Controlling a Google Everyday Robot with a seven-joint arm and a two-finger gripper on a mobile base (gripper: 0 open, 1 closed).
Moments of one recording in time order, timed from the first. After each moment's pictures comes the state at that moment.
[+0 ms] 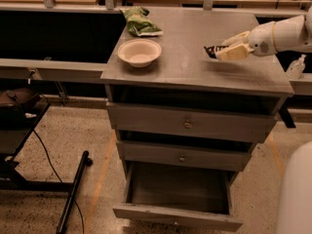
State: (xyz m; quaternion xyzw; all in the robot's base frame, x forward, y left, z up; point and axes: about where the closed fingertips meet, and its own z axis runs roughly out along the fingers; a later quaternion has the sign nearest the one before) arm 0.749 -0.244 0.885 -0.45 0.74 0.19 0.47
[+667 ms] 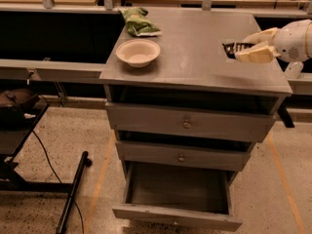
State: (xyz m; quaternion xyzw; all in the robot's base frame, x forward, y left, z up) arm 0.675 -0.267 0.930 -0.45 0.72 0.12 0.51
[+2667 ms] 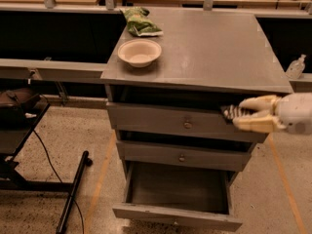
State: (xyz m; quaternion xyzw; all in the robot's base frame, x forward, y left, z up) arm 0.525 -0.249 0.825 -0.44 0.72 0.23 0.48
